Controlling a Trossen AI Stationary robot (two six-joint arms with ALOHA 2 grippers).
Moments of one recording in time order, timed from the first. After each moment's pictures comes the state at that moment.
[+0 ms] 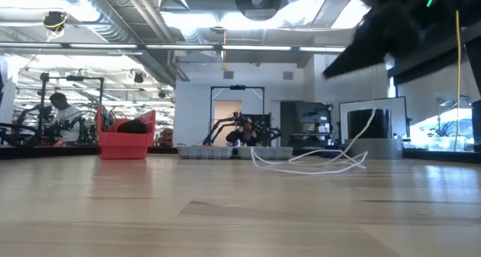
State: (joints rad) left arm -0.25 1.35 0.95 0.21 -0.74 0.55; right arm 0.44 1.37 0.70 -0.09 0.76 0.25
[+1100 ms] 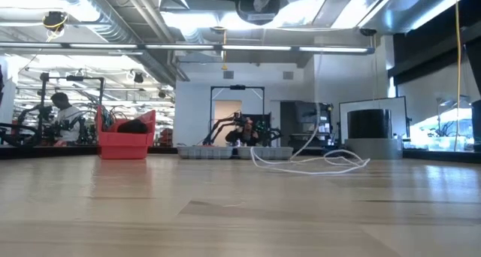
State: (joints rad) left arm -0.20 1.35 0.95 0.21 -0.74 0.38; right arm 0.58 1.32 0.97 -0.01 0.73 -0.23
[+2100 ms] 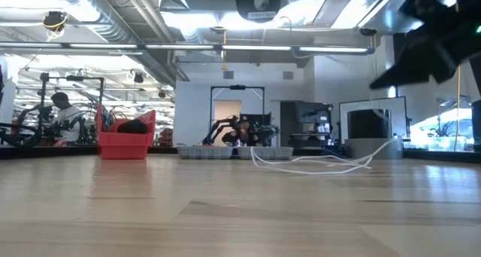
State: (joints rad) left arm -0.21 1.35 0.95 0.23 -0.74 0.40; right arm 0.59 1.21 0.53 -0.46 1.11 0.76
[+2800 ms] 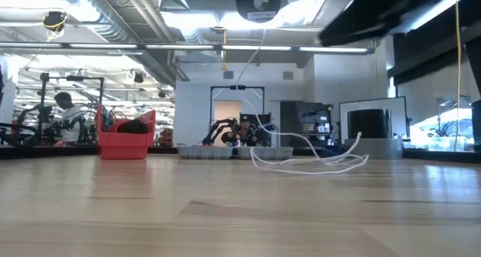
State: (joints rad) left arm -0.22 1.35 0.95 0.22 -0.74 0.42; right arm 0.45 1.27 0.70 0.00 0.82 0.29
